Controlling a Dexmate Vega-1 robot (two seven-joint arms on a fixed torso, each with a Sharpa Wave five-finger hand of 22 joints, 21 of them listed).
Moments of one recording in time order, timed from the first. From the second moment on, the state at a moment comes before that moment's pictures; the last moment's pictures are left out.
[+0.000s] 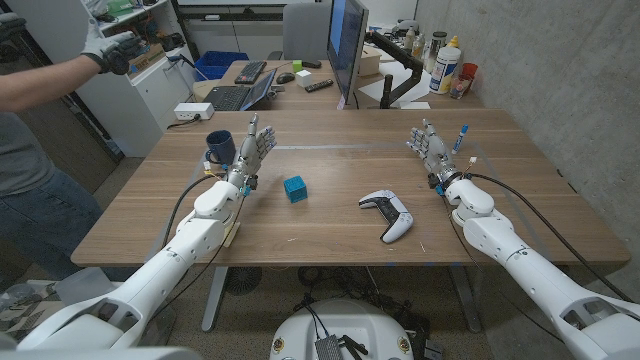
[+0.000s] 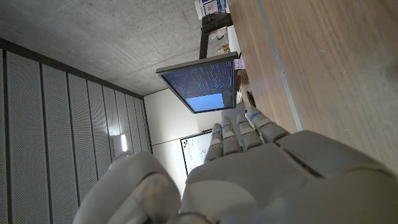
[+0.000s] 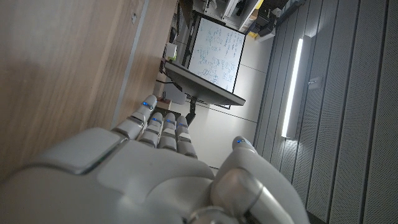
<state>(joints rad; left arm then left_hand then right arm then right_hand) 0.83 0.51 0.37 -1.30 -0.65 -0.27 -0.03 0.25 -0.10 -0.17 0.13 0.61 0.08 0.11 0.20 0.18 0.12 0.03 0.20 0.18 0.07 0.01 0.19 0.18 0.12 -0.04 0.19 0.18 -0.84 -0.50 -0.36 -1.29 0.65 0.29 0.03 0.17 0.10 0.08 0.09 0.47 0.14 0.13 0.19 0.18 0.11 0.10 0.22 0.18 0.08 0.03 0.20 0.18 0.17 -0.04 0.33 0.18</state>
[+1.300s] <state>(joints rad) 0.85 0.54 0.37 -1.36 -0.59 -0.23 0.00 0.28 -0.08 -0.17 0.12 0.63 0.10 0.11 0.21 0.18 0.13 0.04 0.20 0.18 0.09 0.02 0.19 0.18 0.13 -0.04 0.19 0.18 -0.85 -0.45 -0.31 -1.27 0.62 0.30 0.04 0.17 0.10 0.07 0.08 0.48 0.14 0.12 0.19 0.18 0.11 0.11 0.22 0.18 0.08 0.03 0.20 0.18 0.17 -0.04 0.32 0.18</state>
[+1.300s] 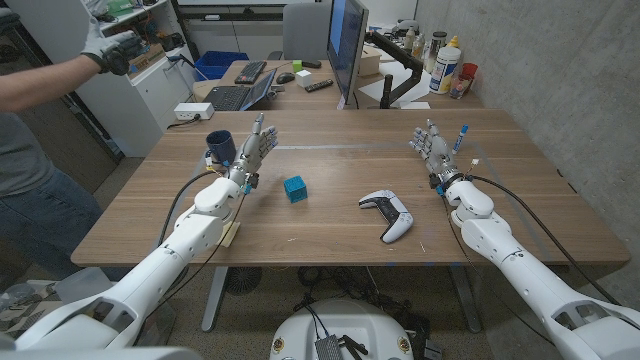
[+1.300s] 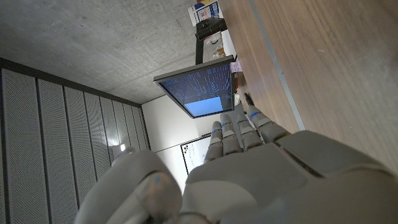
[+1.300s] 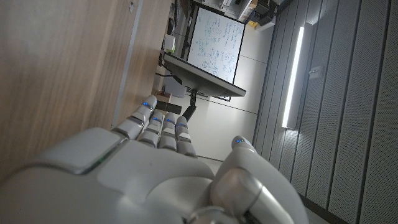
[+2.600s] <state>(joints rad) 0.98 0.64 0.31 -1.50 -0.58 -0.28 0.03 0.34 -0.06 -0.16 0.10 0.64 0.12 0.11 0.21 0.18 0.17 0.03 0.21 0.19 0.13 0.02 0.20 0.18 0.15 -0.03 0.20 0.18 -0.87 -0.43 -0.32 -1.31 0.59 0.28 -0.02 0.17 0.10 0.07 0.07 0.49 0.16 0.11 0.19 0.18 0.14 0.11 0.22 0.18 0.10 0.04 0.20 0.18 0.16 -0.04 0.30 0.18</state>
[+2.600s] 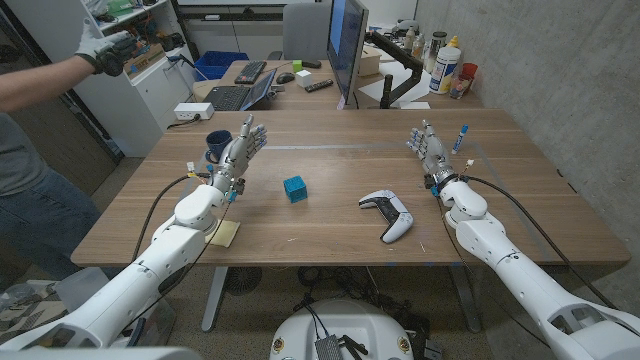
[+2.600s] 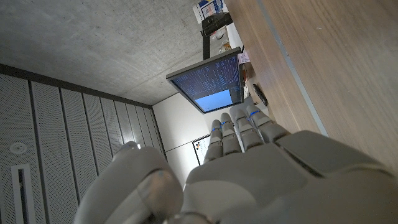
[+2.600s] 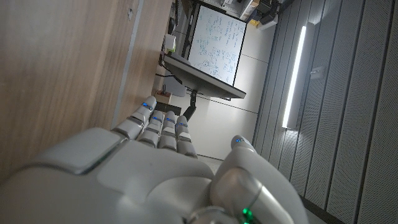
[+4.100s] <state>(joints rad) 1.04 0.81 0.30 -1.65 -0.41 -0.22 0.14 0.40 -0.06 -0.16 0.07 0.65 0.15 0.08 0.21 0.19 0.19 0.03 0.21 0.19 0.14 0.02 0.20 0.18 0.15 0.01 0.20 0.18 -0.89 -0.43 -0.33 -1.35 0.60 0.33 -0.06 0.18 0.10 0.05 0.06 0.49 0.19 0.08 0.19 0.18 0.17 0.10 0.22 0.18 0.13 0.02 0.20 0.18 0.17 -0.04 0.29 0.18</state>
